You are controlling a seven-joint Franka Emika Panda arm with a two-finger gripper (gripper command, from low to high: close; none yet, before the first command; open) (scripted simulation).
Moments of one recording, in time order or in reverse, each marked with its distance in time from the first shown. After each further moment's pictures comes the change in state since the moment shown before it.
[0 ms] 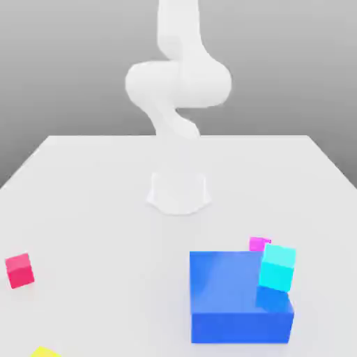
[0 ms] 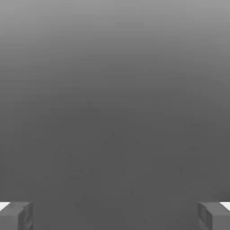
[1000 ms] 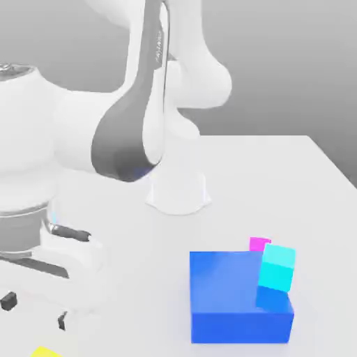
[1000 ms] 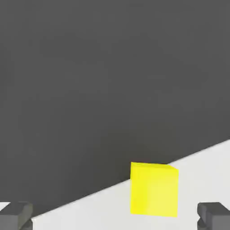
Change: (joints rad) arm -0.162 1.095 -0.151 0.155 0.131 0.237 -0.038
